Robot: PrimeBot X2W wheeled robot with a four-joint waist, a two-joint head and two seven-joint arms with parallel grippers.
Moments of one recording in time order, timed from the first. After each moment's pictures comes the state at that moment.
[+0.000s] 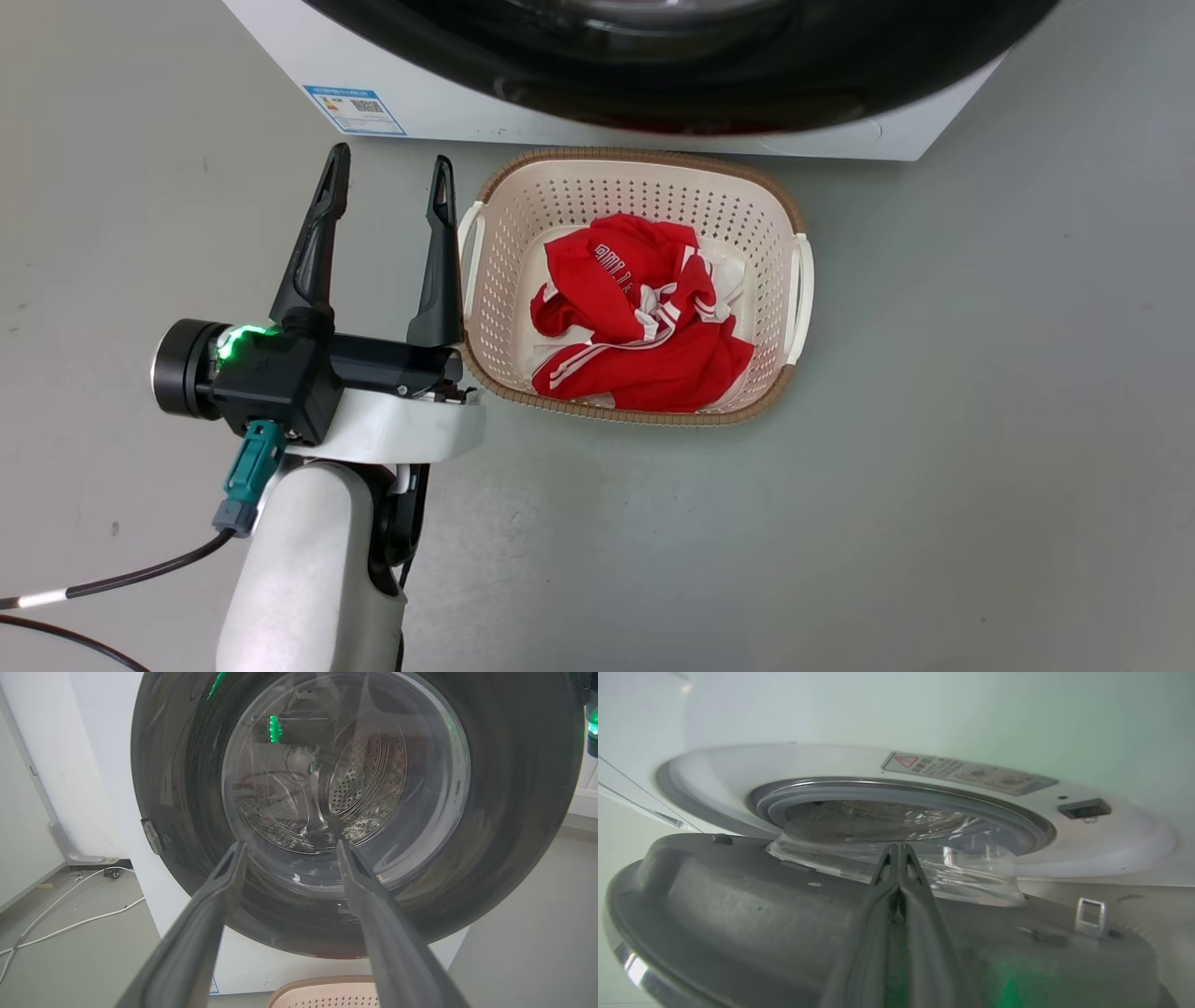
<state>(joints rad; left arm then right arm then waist) -0.37 0.05 -0.13 -0.03 -0.08 -0.01 -0.26 -1.64 -0.27 0.35 1.21 1.39 0.13 0.62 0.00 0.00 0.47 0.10</state>
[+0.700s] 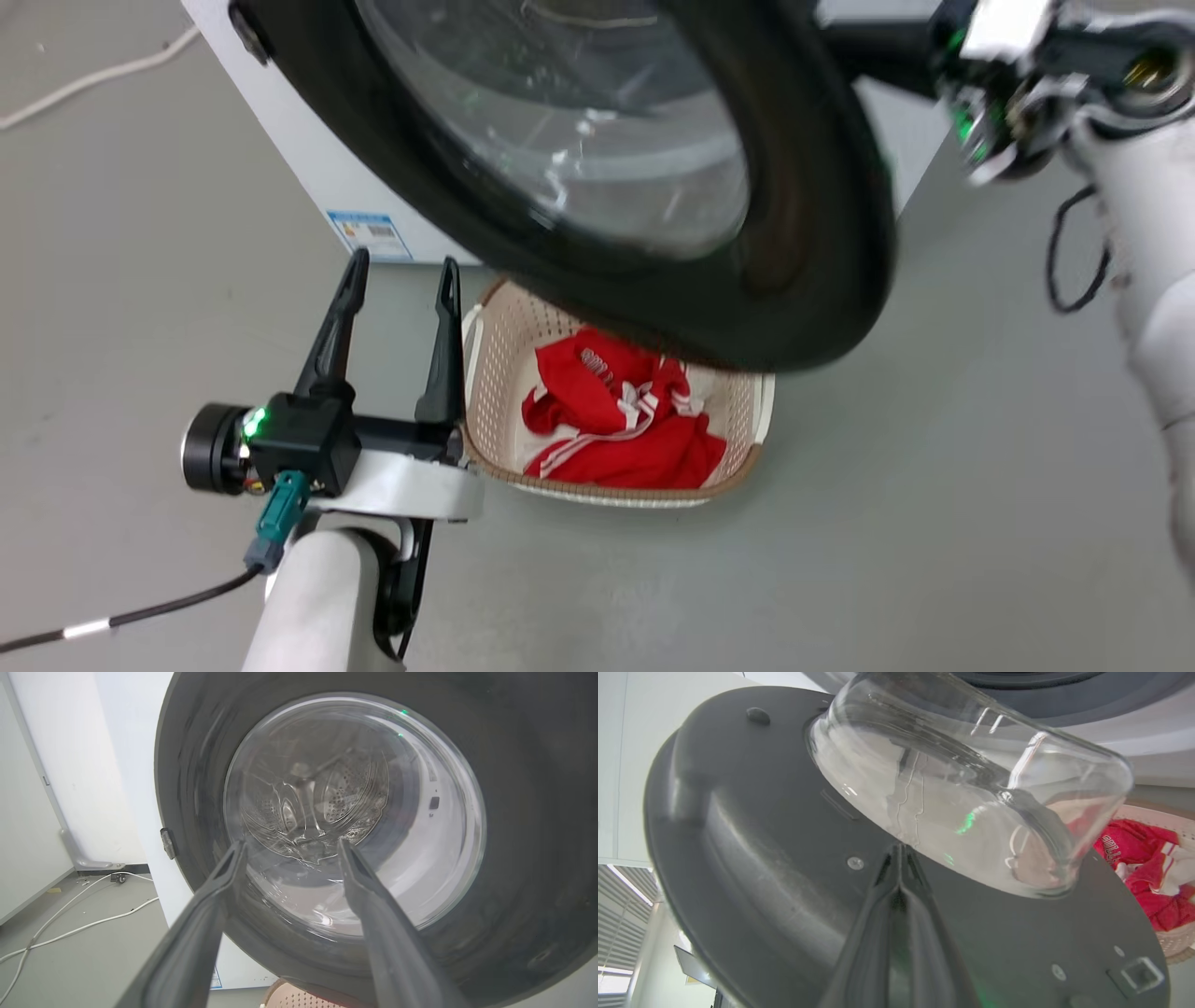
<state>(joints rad) -0.28 0.05 -0.12 0.04 -0.07 -0.01 -0.26 -1.28 -0.21 0.36 0.96 1.49 0.13 0.90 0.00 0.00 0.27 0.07</state>
